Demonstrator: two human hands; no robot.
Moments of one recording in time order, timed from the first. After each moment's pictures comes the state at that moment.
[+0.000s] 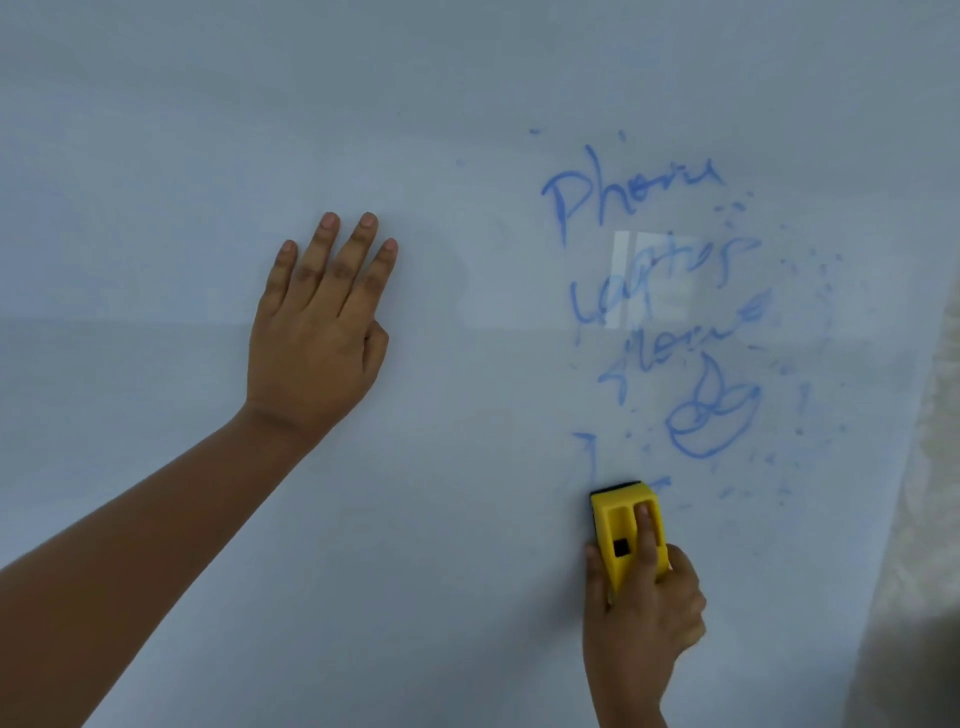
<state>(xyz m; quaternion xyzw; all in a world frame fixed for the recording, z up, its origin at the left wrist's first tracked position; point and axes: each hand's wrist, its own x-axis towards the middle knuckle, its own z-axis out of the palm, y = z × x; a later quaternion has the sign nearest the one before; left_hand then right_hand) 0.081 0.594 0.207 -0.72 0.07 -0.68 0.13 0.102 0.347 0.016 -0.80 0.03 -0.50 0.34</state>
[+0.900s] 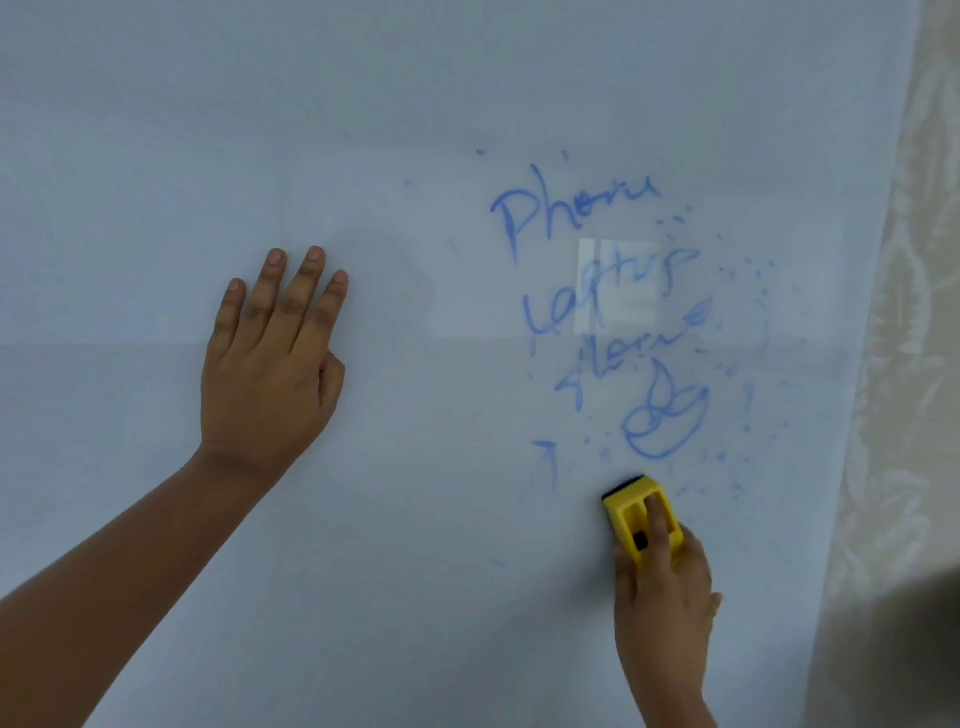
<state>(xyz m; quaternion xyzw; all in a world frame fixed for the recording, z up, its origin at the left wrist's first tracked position) 0.084 0.593 0.195 -0.71 0.07 -0.69 0.12 0.113 0.296 0.022 -0.84 0.06 -0.42 0.34</state>
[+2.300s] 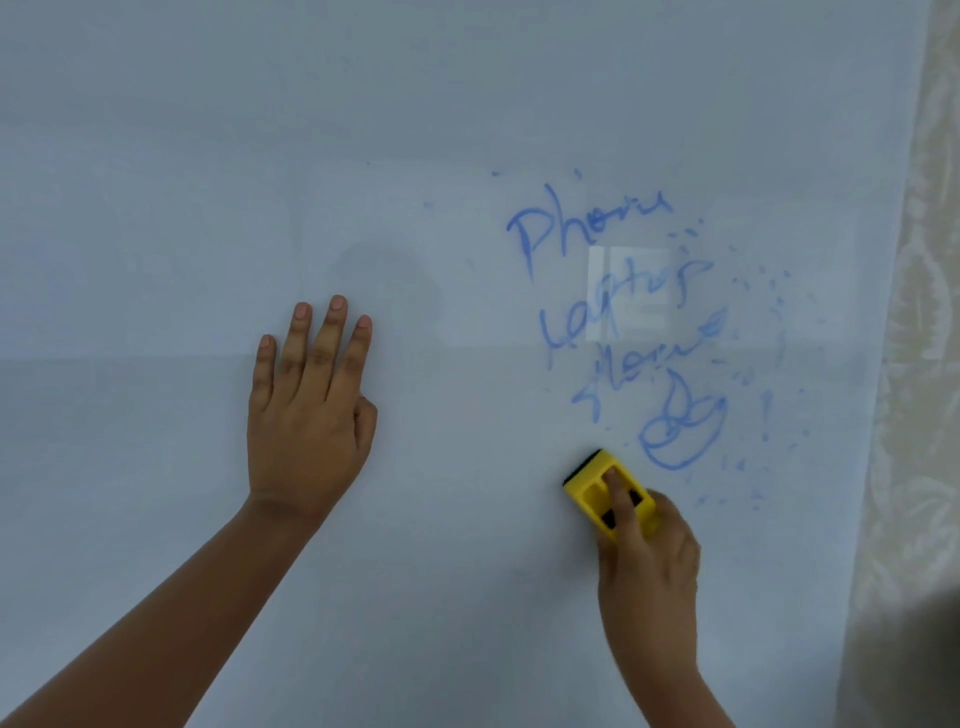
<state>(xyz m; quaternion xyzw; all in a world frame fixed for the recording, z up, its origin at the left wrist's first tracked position) 0.088 0.585 0.171 -0.72 0.02 -0.68 0.09 0.096 0.326 0.064 -0.85 -0.03 -0.46 0.27</state>
